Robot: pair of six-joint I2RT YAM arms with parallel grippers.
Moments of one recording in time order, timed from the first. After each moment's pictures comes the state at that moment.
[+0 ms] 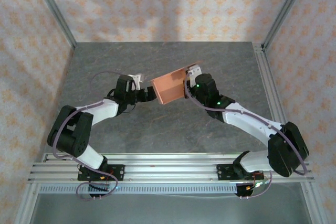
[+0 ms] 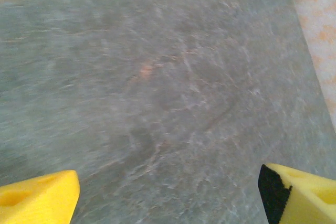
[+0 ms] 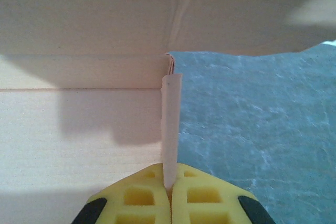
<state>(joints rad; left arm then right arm) -0.25 1.52 0.69 0.20 0.37 -0.57 0.65 1.36 0.85 0.04 0.23 0.13</state>
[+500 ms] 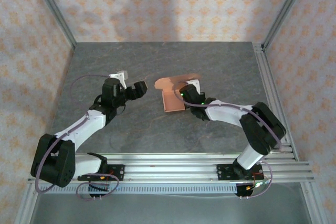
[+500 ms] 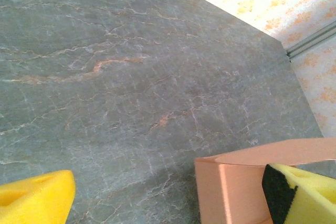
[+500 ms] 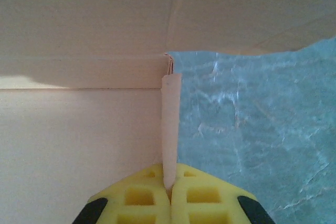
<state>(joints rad) -0.23 1.24 0.63 0.13 0.18 -0.58 0.70 1.64 0.86 -0.14 0.49 0.38</state>
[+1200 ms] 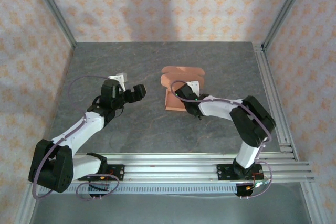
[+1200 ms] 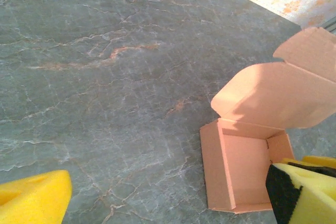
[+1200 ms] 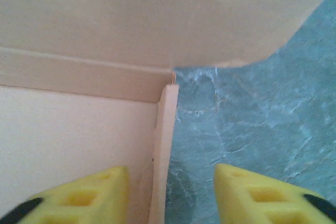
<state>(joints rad) -0.23 1.19 0.63 0.02 0.16 -0.52 0.71 1.72 0.97 -0.31 0.57 0.48</state>
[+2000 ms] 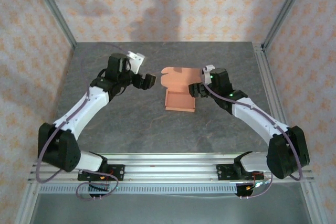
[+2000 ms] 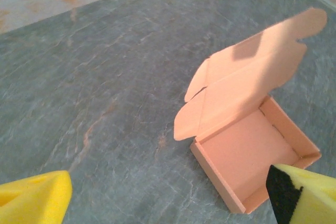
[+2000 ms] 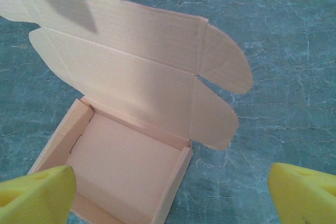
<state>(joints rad) -0.28 1.45 1.19 -0.39 0.31 0.12 0.40 1.30 0.91 -0.26 -0.07 0.11</state>
